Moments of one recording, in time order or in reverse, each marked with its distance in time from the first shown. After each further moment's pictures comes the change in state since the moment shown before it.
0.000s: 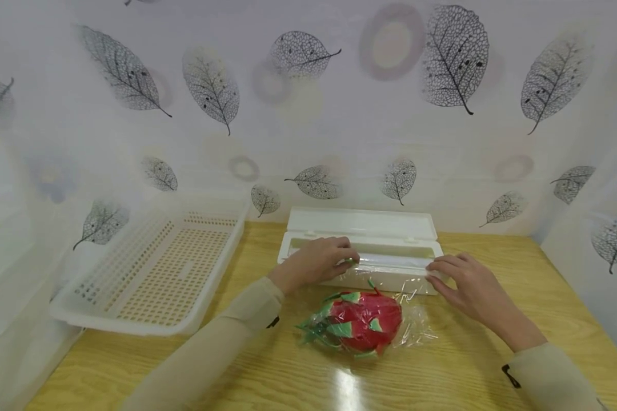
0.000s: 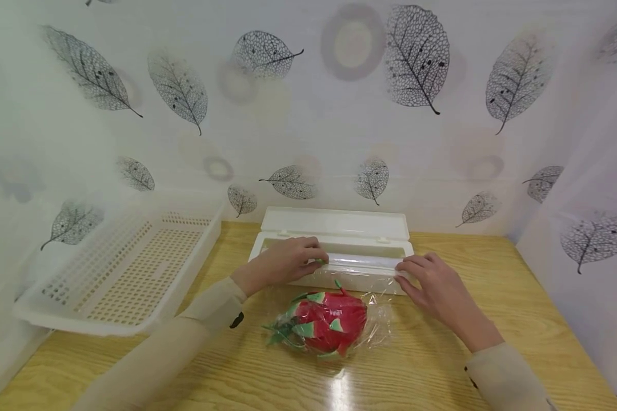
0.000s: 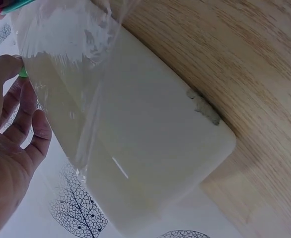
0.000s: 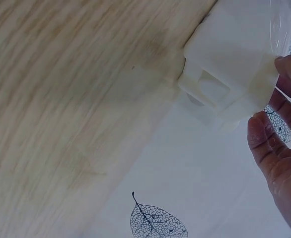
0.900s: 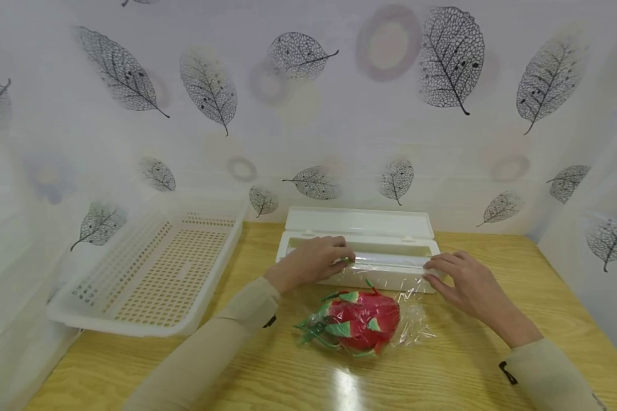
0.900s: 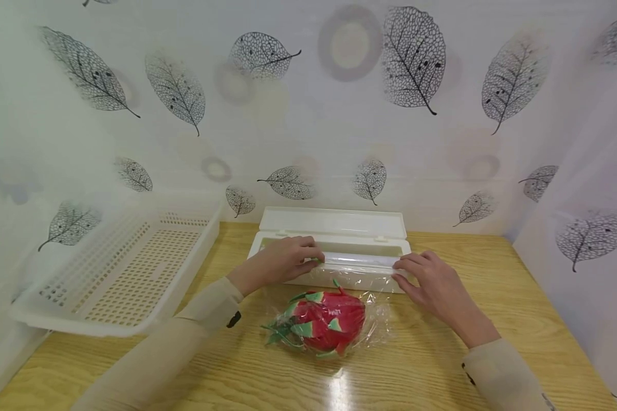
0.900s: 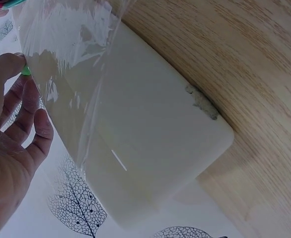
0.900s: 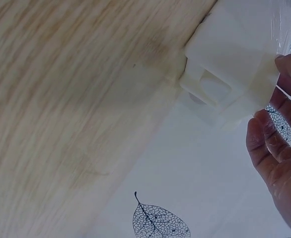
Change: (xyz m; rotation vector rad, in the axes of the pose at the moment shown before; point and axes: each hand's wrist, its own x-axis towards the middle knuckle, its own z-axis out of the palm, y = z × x) left_hand -0.004 -0.004 0.001 -0.003 0.043 0.014; right_hand 0.000 0.002 -0.003 -0.018 -0.036 0.027
